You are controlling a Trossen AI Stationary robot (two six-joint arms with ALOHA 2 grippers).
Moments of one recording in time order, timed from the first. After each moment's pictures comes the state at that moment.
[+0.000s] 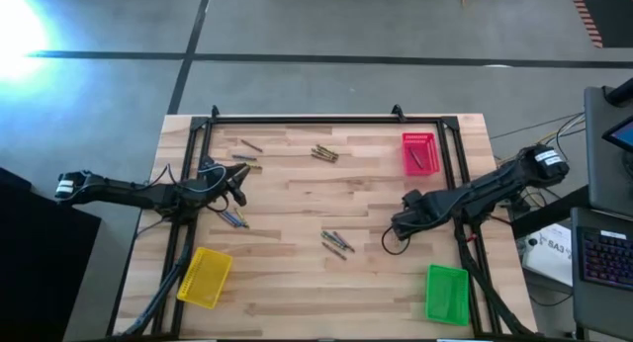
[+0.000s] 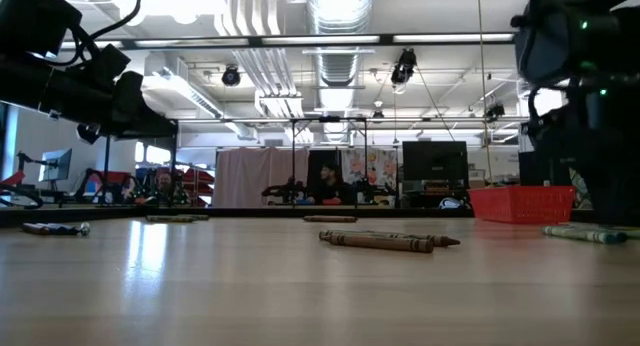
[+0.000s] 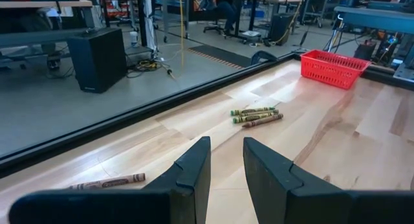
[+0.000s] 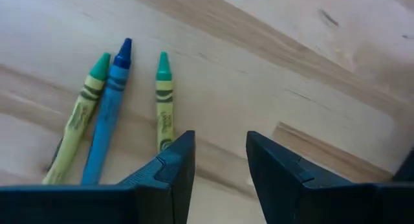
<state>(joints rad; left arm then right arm) -0.05 0.45 0.03 0.18 -0.80 -0.24 0.26 1.33 0.63 -0.91 0.10 1.39</state>
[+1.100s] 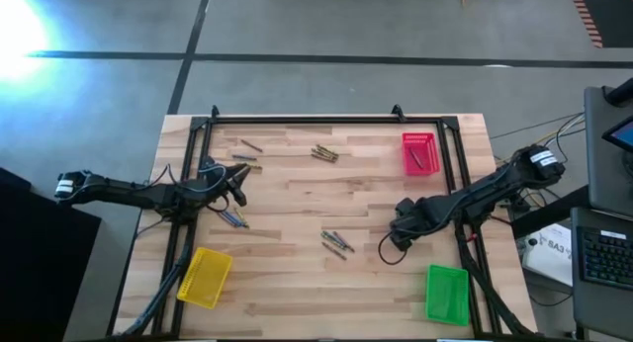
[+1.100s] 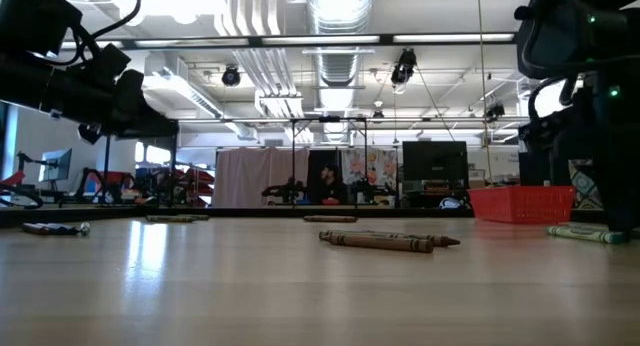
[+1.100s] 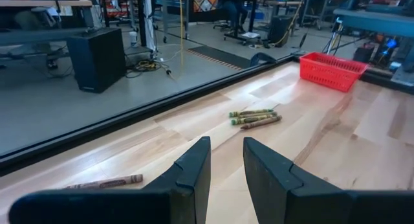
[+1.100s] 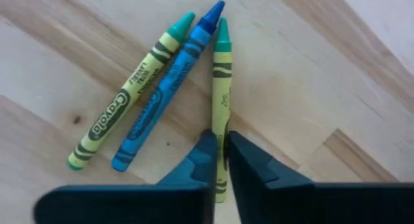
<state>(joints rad) -0.05 0.46 0.03 0.21 -0.79 -0.25 0.32 1.40 0.63 -0.78 0.04 1.20</state>
